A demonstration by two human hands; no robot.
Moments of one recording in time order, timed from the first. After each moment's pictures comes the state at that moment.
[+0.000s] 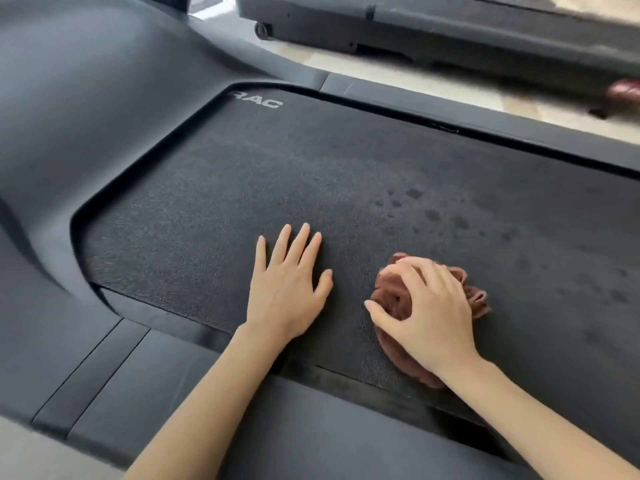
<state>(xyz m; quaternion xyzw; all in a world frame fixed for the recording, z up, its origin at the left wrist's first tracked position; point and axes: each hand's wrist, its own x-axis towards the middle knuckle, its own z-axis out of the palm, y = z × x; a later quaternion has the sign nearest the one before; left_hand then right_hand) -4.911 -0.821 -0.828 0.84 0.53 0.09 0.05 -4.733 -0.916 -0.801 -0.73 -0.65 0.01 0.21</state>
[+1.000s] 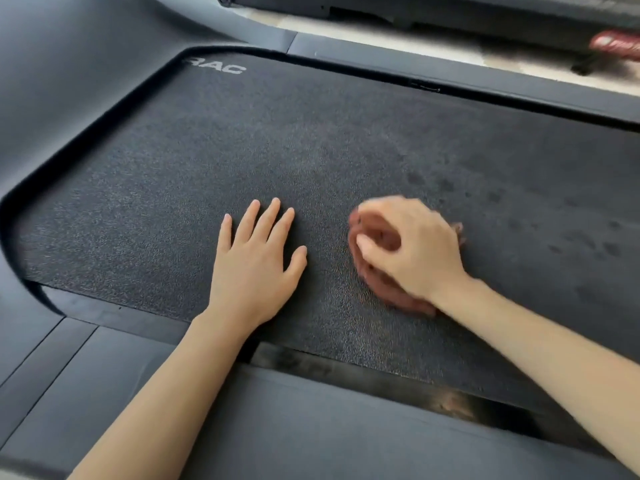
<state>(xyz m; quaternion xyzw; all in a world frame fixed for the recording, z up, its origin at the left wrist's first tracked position) -4.912 -0.823 -0.829 0.84 0.52 0.14 0.05 -4.703 -0.874 -0.806 -0.67 -0.69 -0.01 0.26</state>
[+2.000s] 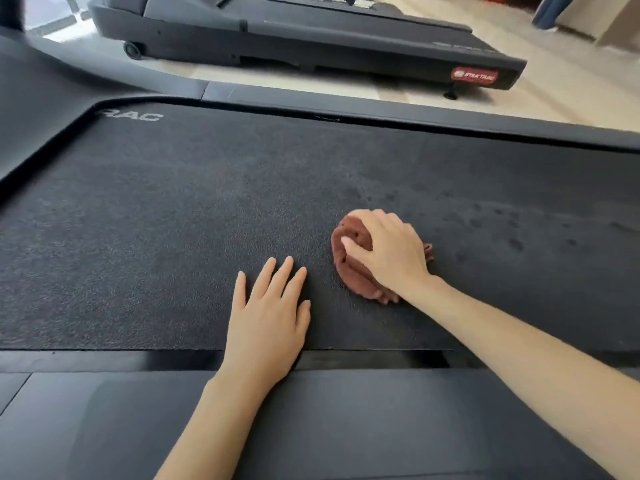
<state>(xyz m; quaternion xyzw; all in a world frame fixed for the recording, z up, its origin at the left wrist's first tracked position) -4.871 -0.903 -0.821 0.91 0.40 0.10 0.09 -4.656 -0.926 -0.802 -0.80 -0.57 -0.05 0.17</state>
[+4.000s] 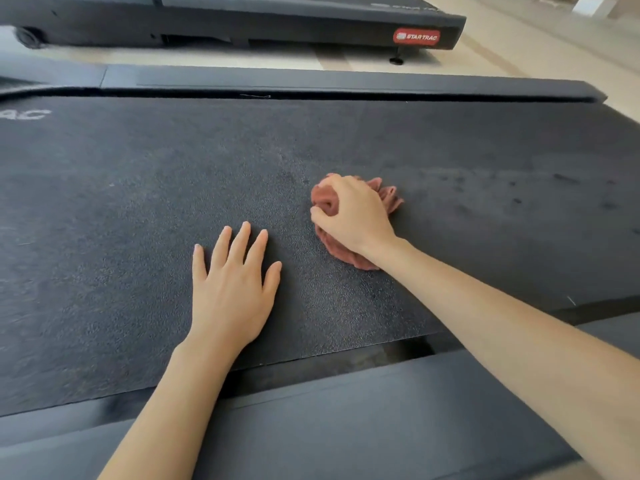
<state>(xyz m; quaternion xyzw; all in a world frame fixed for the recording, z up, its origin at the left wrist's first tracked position) -4.801 -0.881 -0.826 0.91 0.40 0.10 0.07 -4.603 -0.923 -0.801 -0.81 -0.52 -0.03 0.25</state>
